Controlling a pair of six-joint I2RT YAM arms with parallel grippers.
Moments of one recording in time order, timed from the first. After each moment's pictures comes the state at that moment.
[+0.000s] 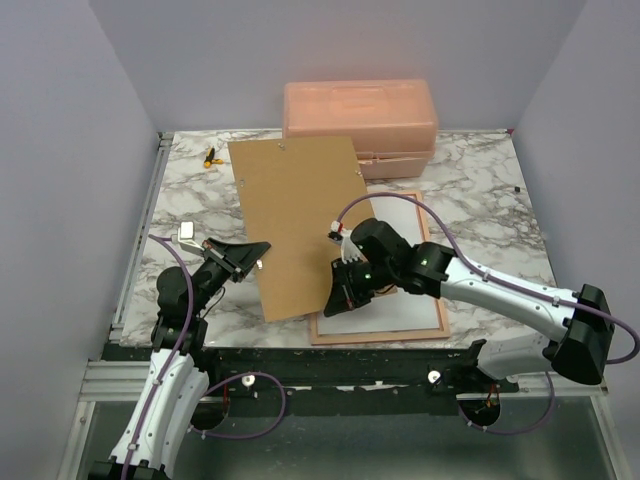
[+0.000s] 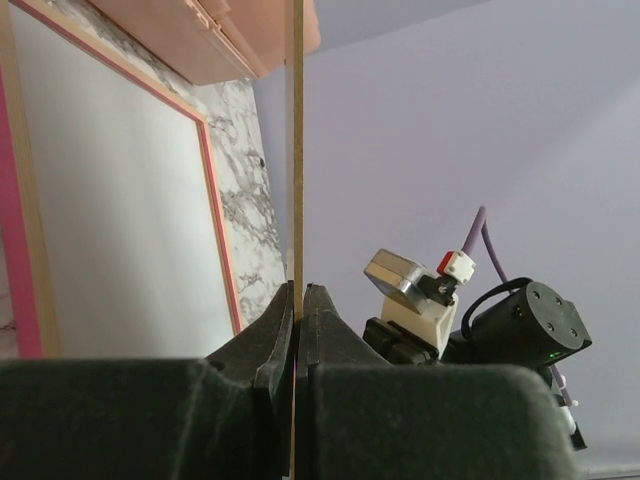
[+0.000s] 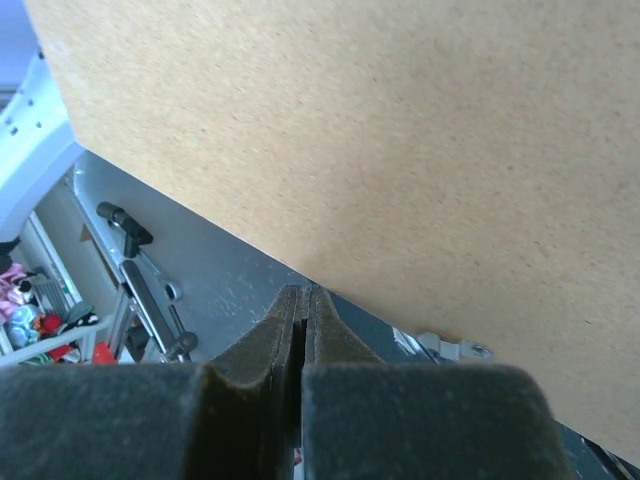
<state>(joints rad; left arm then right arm) -0.12 0.43 0.25 0.26 0.51 -1.34 1.00 1.31 1.06 -0.55 -0.38 0.64</state>
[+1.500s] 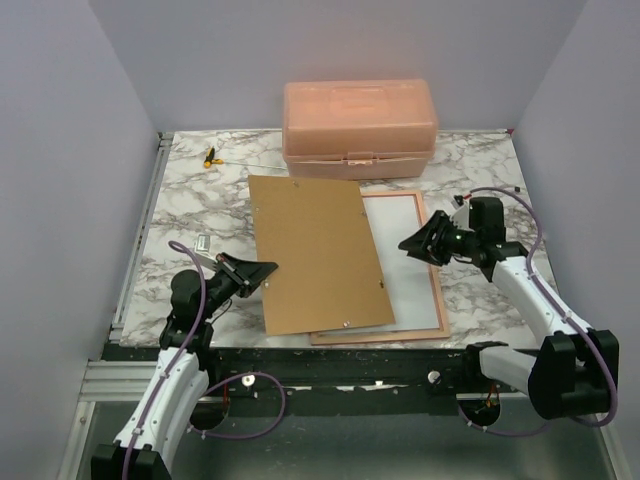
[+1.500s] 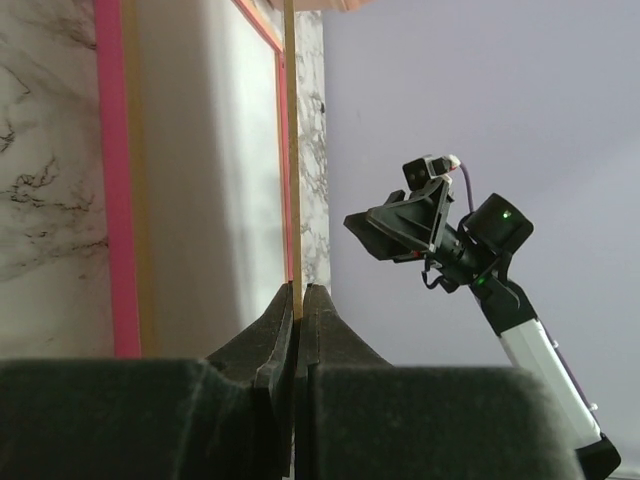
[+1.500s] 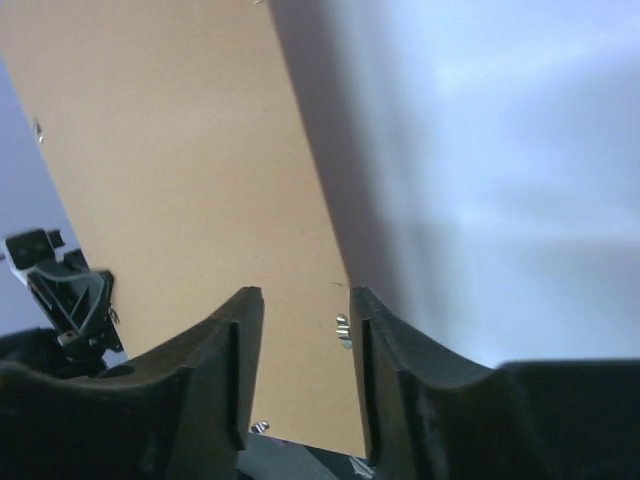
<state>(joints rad) -0.13 0.47 0.11 0.26 0.56 -1.31 0.11 1.15 0.73 -0.32 -0.61 0.73</state>
